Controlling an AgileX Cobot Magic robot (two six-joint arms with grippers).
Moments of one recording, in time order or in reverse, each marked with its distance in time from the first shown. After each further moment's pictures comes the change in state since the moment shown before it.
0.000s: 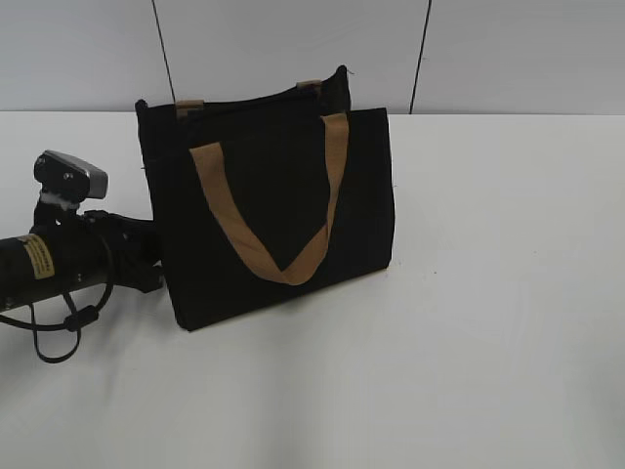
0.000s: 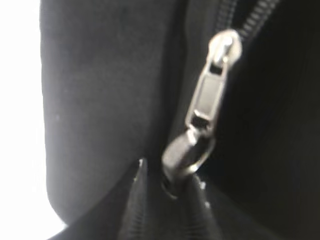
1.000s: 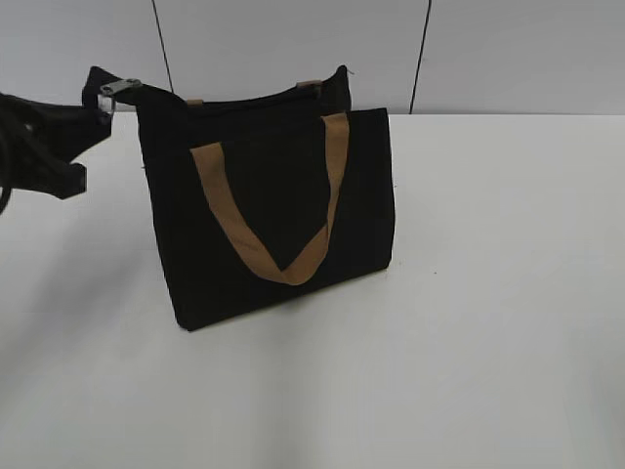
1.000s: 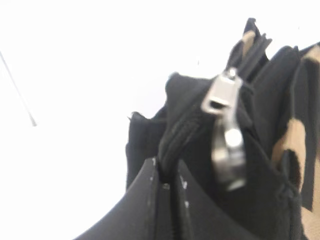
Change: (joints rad) left arm 0.000 -0.543 0.033 0.092 0.358 -0.182; right arm 0.000 0.000 0.000 0.000 -0.001 0.000
